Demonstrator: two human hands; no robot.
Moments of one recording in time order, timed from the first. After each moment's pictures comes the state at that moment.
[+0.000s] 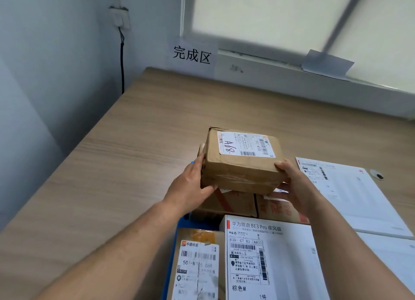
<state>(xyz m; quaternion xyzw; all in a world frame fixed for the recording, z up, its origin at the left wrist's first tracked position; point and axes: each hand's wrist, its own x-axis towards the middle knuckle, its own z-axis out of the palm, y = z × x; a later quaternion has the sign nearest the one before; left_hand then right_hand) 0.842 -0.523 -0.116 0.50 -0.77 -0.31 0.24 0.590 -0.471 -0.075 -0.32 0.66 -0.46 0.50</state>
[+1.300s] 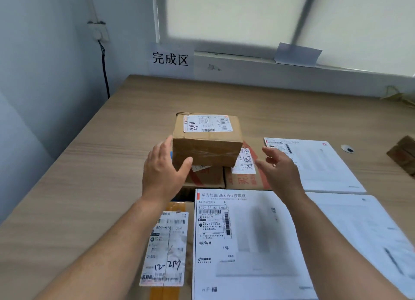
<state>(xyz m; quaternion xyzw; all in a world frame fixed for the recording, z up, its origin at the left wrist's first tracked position) 0.825 -0.459 -0.082 0.57 -0.73 -0.15 0.35 0.576 -0.399 -0.073 -0.46 0.76 -0.42 0.17</state>
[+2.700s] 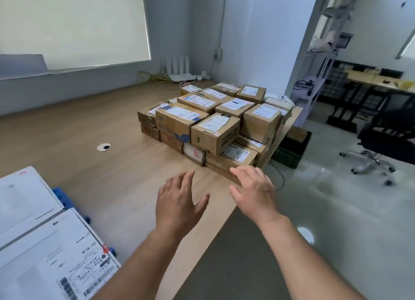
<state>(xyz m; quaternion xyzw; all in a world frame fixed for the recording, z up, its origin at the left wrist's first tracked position) 0.266 -0.124 -0.105 0.13 -0.95 -0.19 0.20 0.178 0.041 -0.099 -0.28 0.91 -0.19 -0.26</state>
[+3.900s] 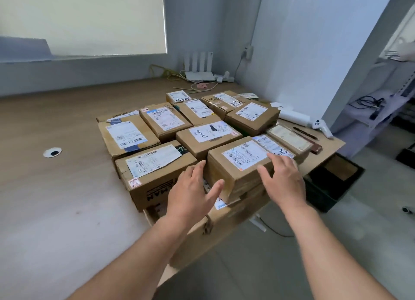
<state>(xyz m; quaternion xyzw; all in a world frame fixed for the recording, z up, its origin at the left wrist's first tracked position) -0.087 0.007 -0.076 0.28 -0.91 -0.25 0.17 -0.240 0.153 -0.064 -0.25 0.94 -0.21 -0.08</state>
